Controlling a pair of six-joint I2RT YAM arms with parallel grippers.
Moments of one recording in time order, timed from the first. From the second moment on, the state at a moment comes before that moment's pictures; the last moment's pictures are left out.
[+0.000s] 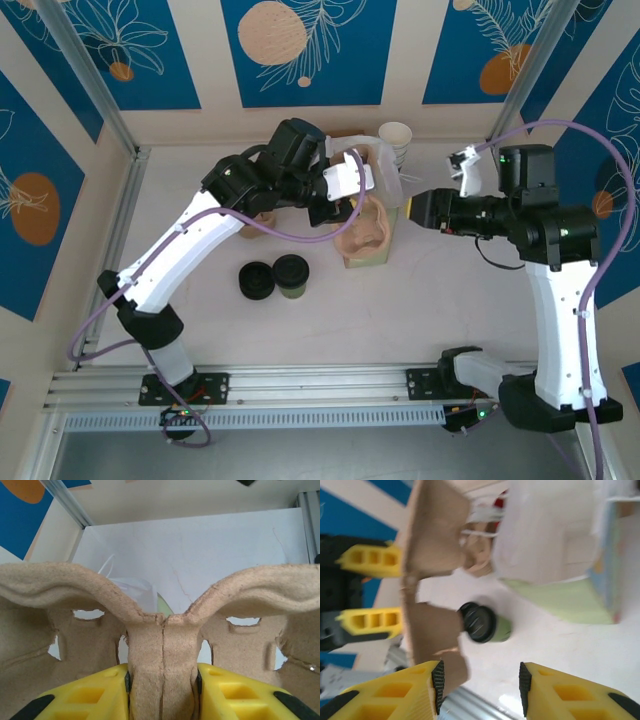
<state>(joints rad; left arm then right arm) -0.88 1.74 2.17 -1.07 0.24 0.52 0.09 1.12 1.72 -1.34 -0.57 0.32</state>
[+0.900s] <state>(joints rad) -0.78 1.78 2.24 -0.98 0.22 0.32 0.12 1.56 1.71 -1.04 -0.36 0.21</state>
